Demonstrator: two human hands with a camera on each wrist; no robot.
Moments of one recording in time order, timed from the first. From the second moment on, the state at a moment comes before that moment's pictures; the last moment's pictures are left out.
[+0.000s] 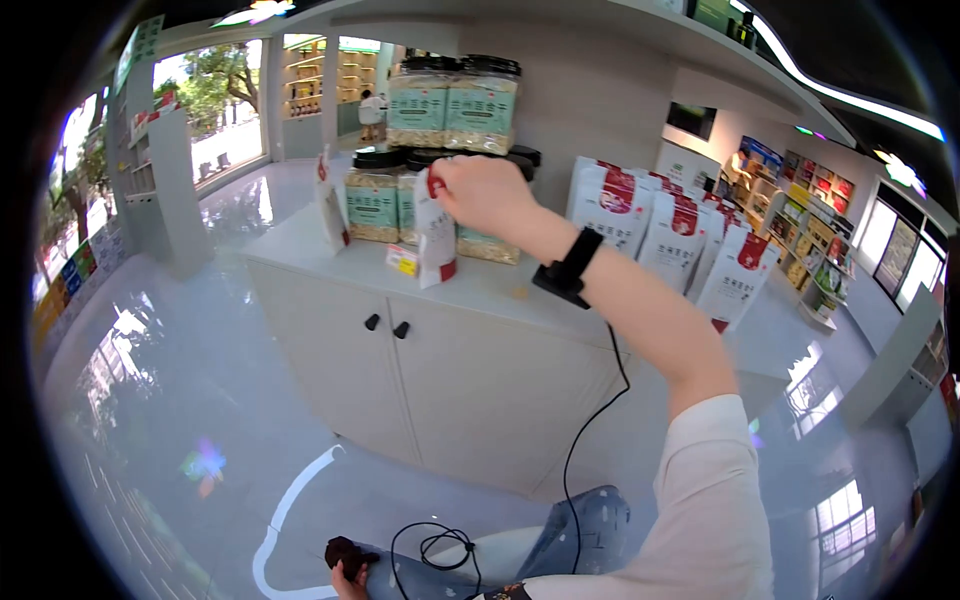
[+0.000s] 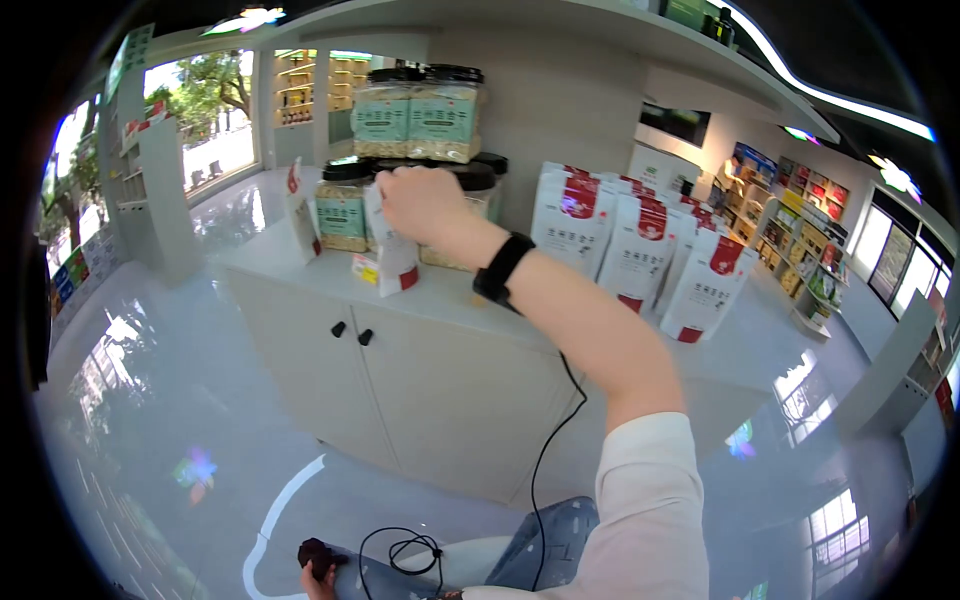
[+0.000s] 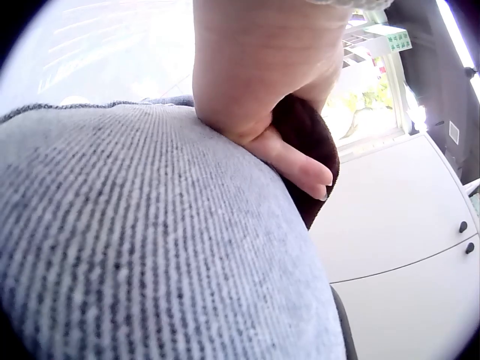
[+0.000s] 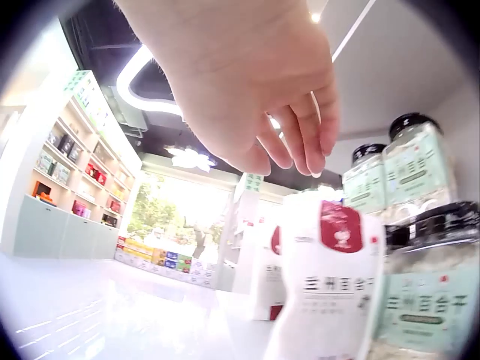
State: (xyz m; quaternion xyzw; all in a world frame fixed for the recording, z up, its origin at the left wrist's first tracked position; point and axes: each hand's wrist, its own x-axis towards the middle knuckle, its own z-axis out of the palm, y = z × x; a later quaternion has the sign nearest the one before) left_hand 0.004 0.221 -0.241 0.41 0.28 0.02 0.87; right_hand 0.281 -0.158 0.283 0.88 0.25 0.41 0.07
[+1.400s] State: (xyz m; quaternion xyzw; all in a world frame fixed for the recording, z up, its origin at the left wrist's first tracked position) left_hand 0.026 0.235 -0.237 0.44 0.27 -0.02 0.86; right_hand 0.277 -0.073 0.393 0.77 0.49 -0.13 -0.40
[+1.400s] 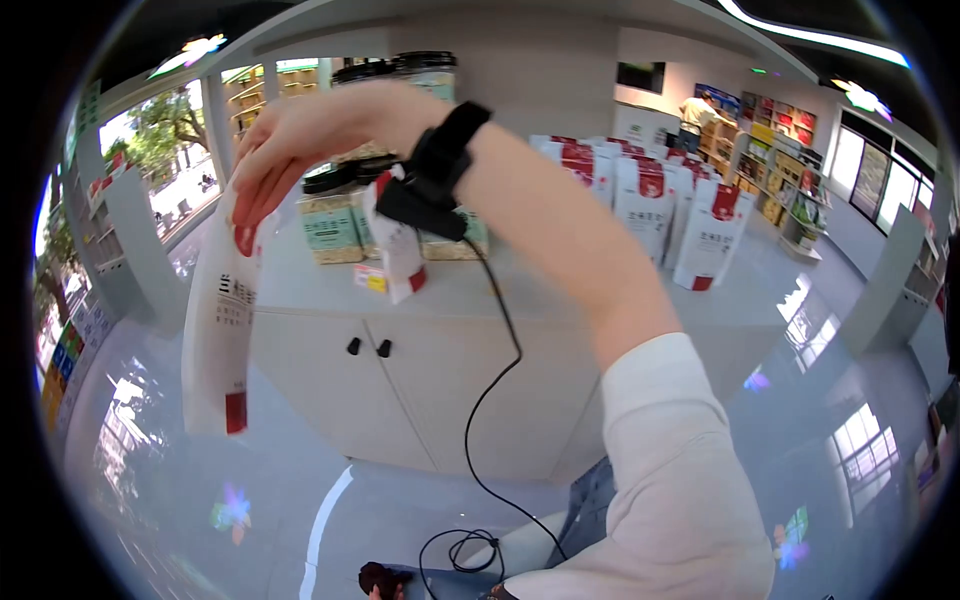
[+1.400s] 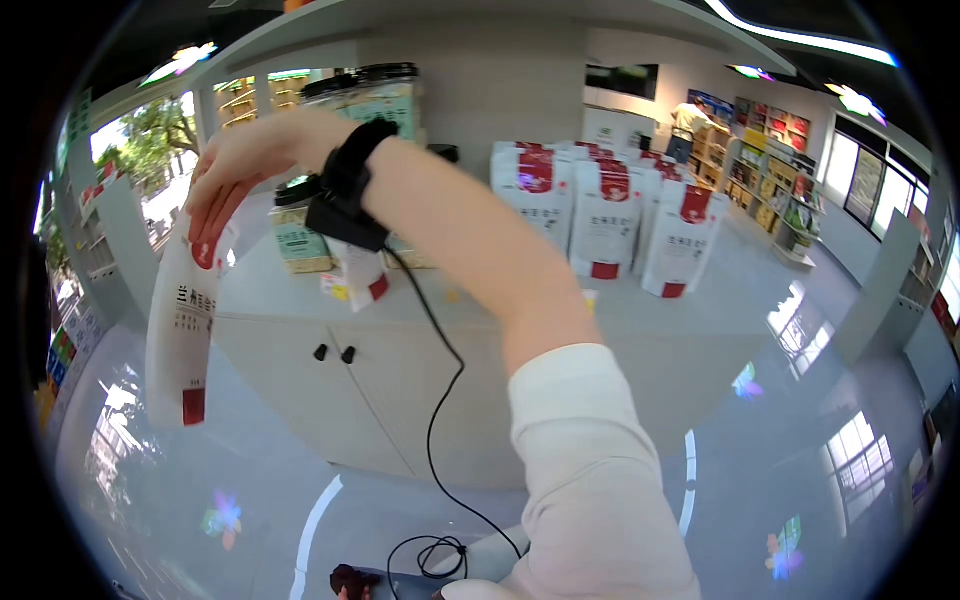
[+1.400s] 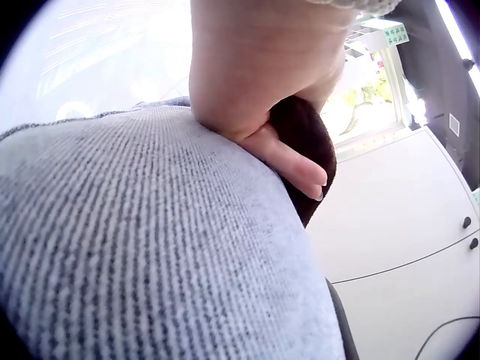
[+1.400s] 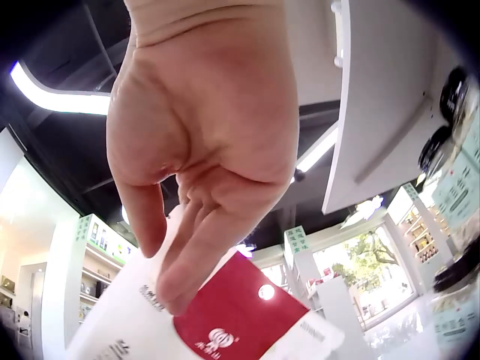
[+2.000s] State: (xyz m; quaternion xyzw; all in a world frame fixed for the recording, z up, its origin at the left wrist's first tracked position) left_hand 0.019 0.218 -0.242 0.64 0.18 -0.04 0.74; right_hand 0.118 -0.466 0.364 0.89 0.06 0.34 -0.31
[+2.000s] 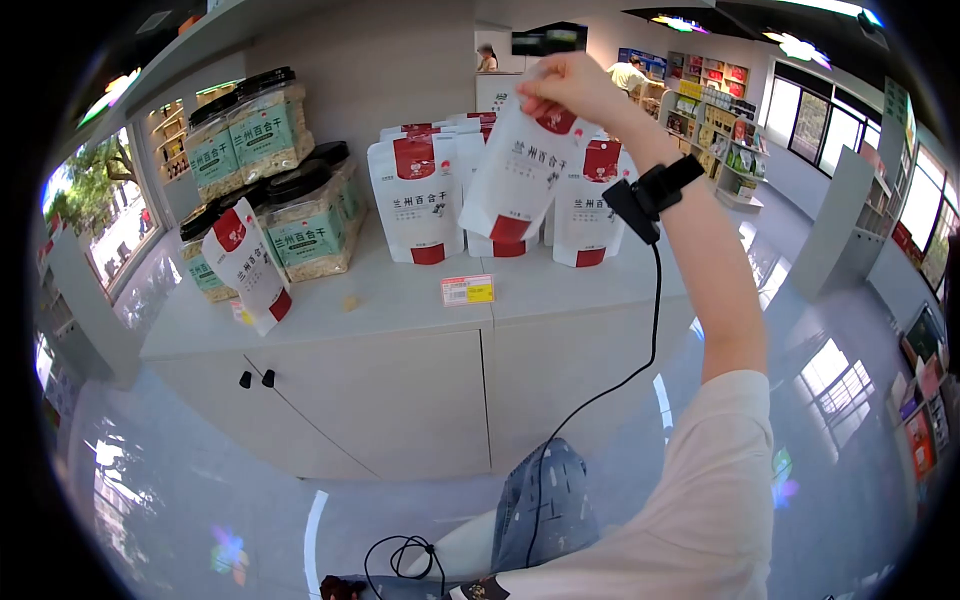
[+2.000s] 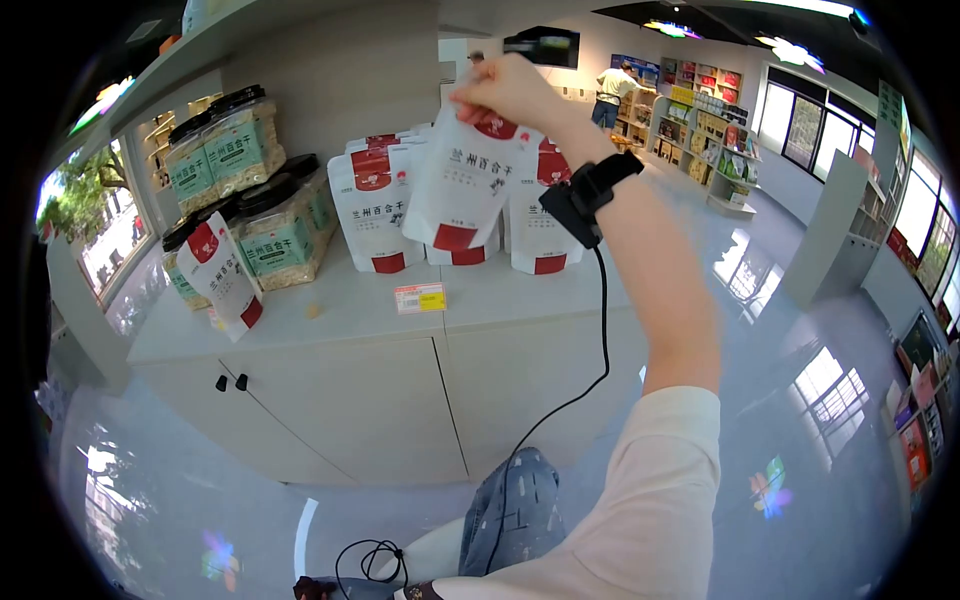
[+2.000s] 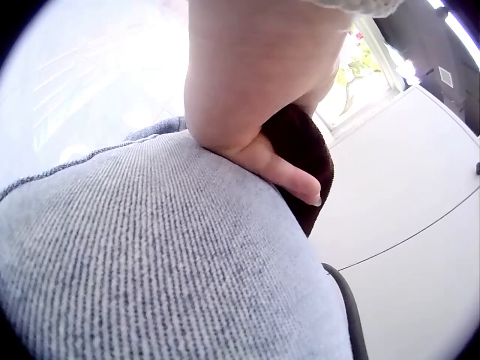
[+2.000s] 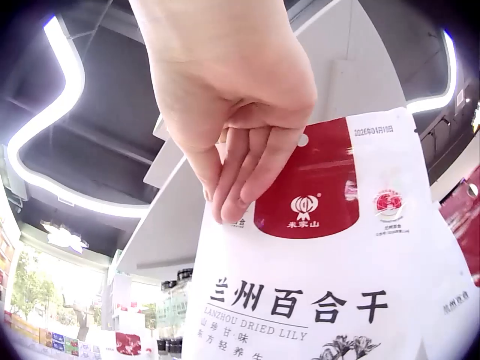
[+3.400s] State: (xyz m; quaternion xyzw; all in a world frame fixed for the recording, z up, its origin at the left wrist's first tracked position) left_hand 0.018 0.233 -0.271 0.34 0.29 -0.02 0.89; right_hand 0.180 -0.345 0.307 0.93 0.04 0.37 0.05
